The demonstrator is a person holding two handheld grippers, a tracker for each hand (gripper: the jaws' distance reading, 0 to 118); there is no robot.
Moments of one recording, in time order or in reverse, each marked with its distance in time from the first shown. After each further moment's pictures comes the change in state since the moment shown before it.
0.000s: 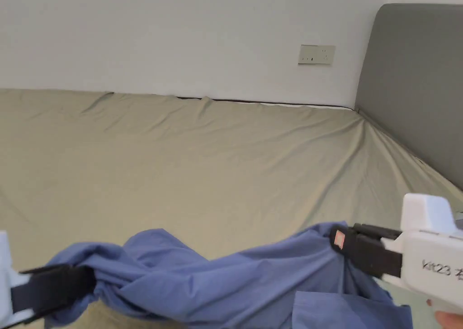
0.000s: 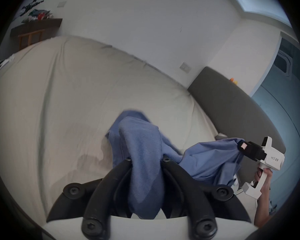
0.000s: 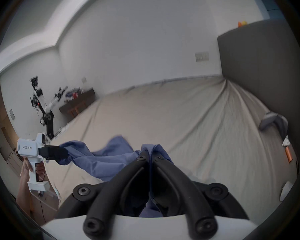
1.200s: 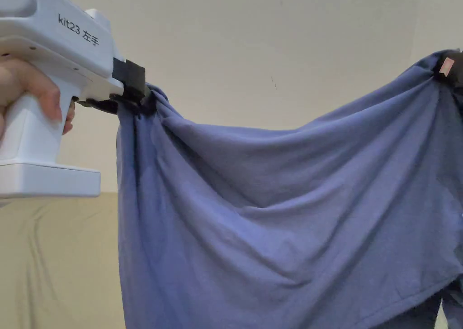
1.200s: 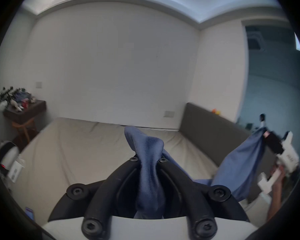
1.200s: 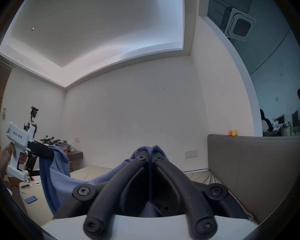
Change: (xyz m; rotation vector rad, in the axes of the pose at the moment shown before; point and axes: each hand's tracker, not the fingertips) left arm 0.168 0.285 0.097 0.267 0.136 -0.355; right arm -0.054 0.251 0.083 0.688 -0.153 0.245
